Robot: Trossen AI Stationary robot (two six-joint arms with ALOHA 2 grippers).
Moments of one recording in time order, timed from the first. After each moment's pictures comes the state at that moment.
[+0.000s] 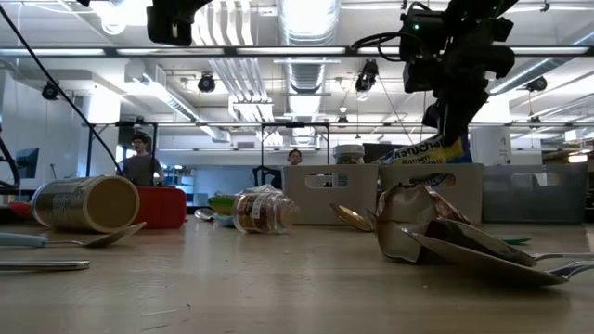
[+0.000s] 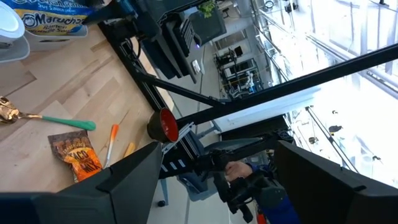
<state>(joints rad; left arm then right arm) -0.07 1.00 0.72 0.16 0.16 -1.15 -0.35 1.29 0.93 -0.89 -0.27 -0.10</state>
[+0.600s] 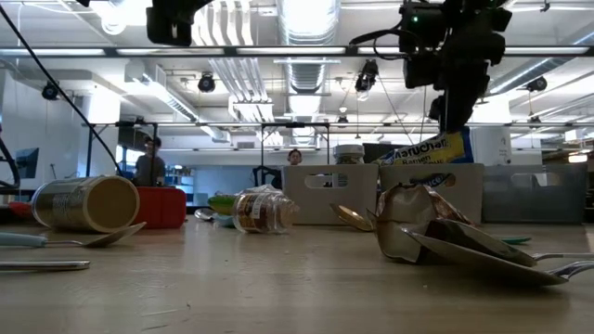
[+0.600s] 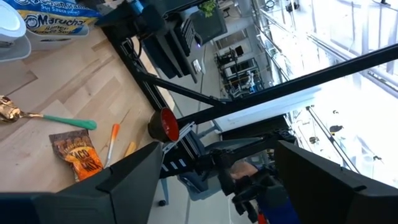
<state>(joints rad) -0.07 1.00 0.72 0.15 0.16 -1.15 -0.35 1.29 0.99 -0.98 -0.25 0.03</state>
